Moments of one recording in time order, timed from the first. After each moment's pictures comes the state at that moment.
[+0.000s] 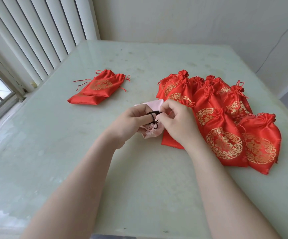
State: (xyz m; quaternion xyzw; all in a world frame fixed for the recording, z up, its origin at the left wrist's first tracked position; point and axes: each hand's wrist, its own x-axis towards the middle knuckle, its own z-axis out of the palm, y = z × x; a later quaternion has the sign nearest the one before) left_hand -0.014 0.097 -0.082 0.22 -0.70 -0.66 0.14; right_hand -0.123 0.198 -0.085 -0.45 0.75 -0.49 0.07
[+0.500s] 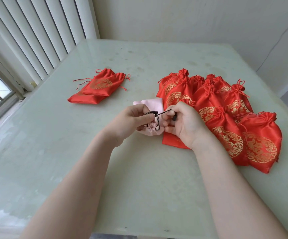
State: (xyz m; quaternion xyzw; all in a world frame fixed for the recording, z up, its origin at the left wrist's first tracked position) left_hand -0.011 0.091 -0.085 0.21 -0.72 -0.65 0.14; right_hand -0.133 0.198 -0.082 -0.19 0.59 -0.65 0.45
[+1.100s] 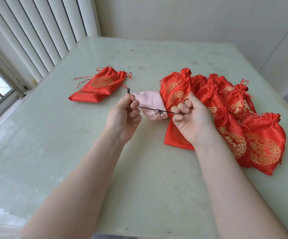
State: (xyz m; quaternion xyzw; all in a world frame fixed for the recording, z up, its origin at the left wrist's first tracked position) left_hand -0.020 0.088 -0.083 0.25 -0.34 -0.85 0.30; right_hand -0.141 0.195 -0.078 -0.01 0.41 -0.81 0.42
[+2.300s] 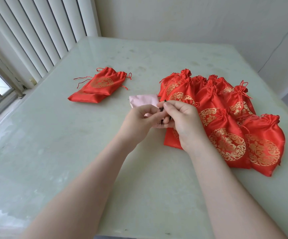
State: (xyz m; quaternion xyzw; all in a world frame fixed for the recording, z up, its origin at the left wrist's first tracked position) left_hand -0.021 0.121 -0.076 0.26 -0.70 -0.63 0.23; right_hand -0.115 0.194 -0.079 -0.26 0.63 -0.67 0.29
